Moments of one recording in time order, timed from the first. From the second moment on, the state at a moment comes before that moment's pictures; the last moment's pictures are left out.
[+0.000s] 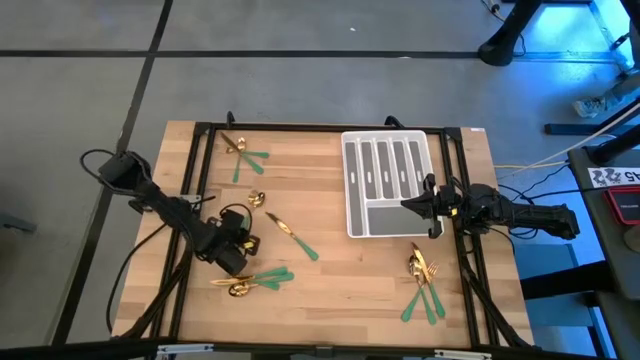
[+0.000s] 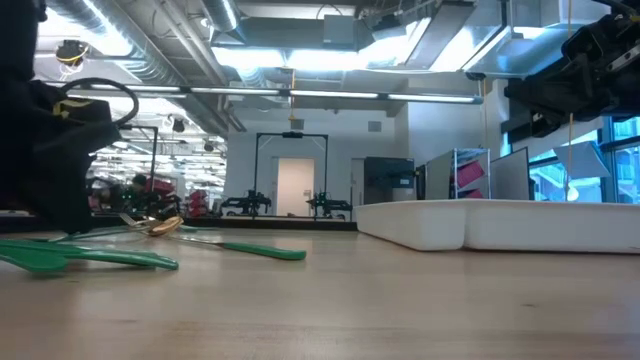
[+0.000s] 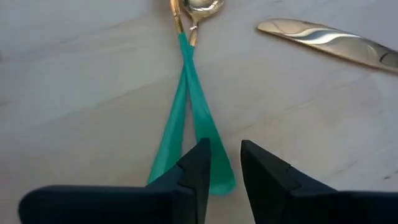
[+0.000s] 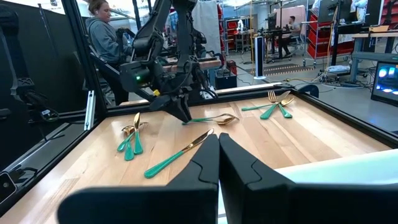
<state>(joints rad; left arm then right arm) -0.63 1.45 0.58 -0.72 -0.59 -1.81 -0.06 0.00 0.01 0.02 -0.05 0.11</state>
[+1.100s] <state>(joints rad) -0.61 1.46 0.56 -0.74 -0.57 -1.86 -0.06 0.00 0.01 0.02 -0.05 0.11</state>
